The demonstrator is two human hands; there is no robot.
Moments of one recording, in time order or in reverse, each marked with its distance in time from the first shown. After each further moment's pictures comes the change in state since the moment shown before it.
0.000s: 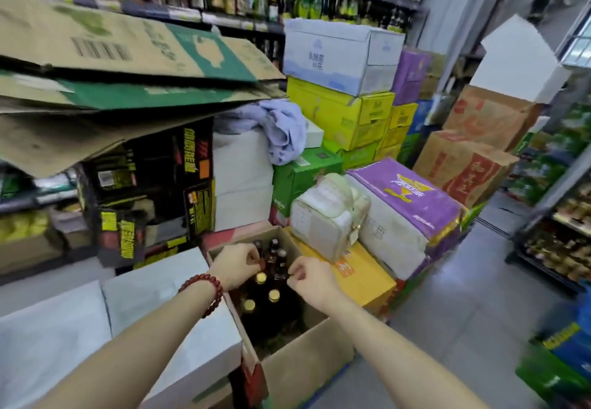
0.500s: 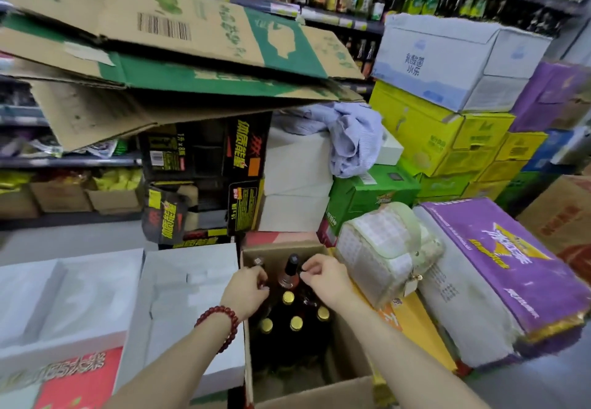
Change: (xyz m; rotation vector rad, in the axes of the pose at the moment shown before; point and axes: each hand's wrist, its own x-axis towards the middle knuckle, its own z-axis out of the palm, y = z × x) left_hand 0.023 -0.036 0.057 -0.189 0.173 -0.403; right_hand 0.118 0.009 0.014 0.144 -0.154 -0.121
